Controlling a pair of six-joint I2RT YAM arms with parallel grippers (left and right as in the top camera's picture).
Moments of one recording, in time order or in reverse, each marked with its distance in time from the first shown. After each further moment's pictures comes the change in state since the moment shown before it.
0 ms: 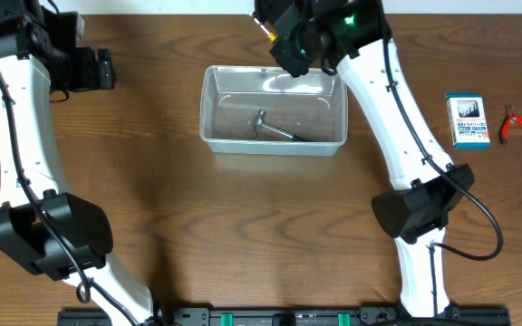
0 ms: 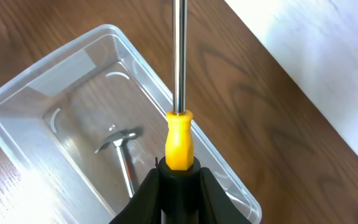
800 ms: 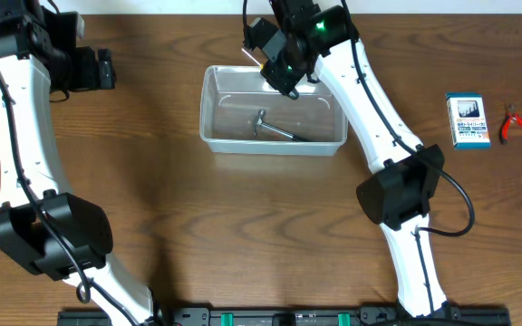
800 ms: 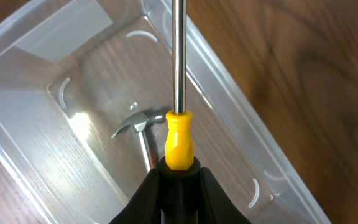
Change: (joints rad) left arm 0.000 0.000 0.000 0.000 0.000 0.000; right arm 0.011 0.146 -0.001 -0.060 -0.065 -0.009
